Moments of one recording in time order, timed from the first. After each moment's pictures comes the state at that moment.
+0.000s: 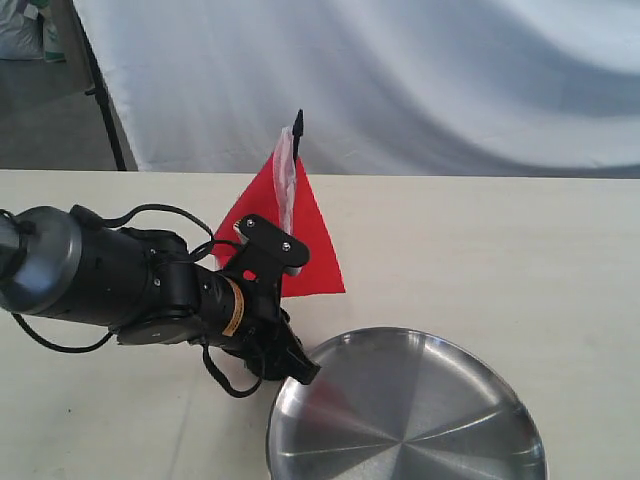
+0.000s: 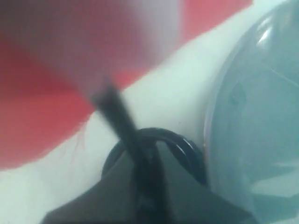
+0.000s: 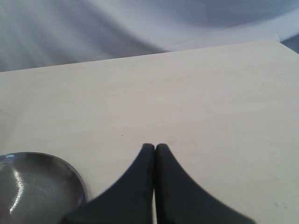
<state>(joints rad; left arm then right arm) -0.55 1.90 -0.96 0.69 0.08 -0.62 0.03 0.15 0.00 0.11 0.22 -0.01</state>
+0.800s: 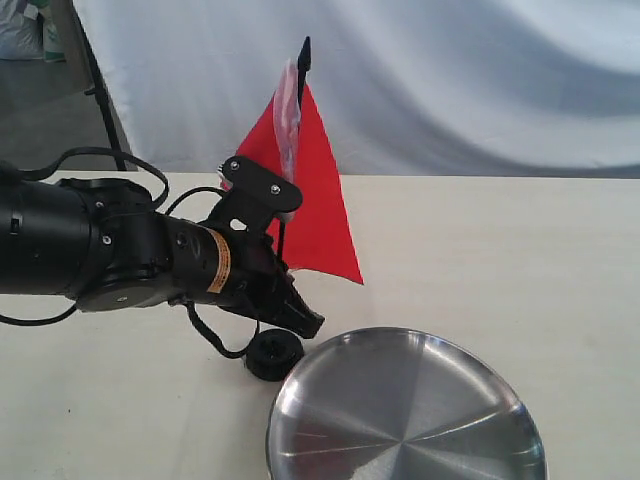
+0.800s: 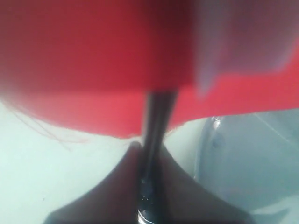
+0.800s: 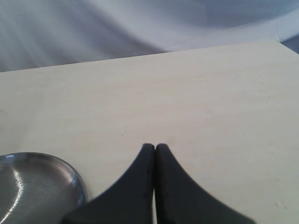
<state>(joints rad) -0.56 1.72 -0.96 0.68 0.12 -0.62 0.03 0.15 0.00 0.11 0.22 -0.01</state>
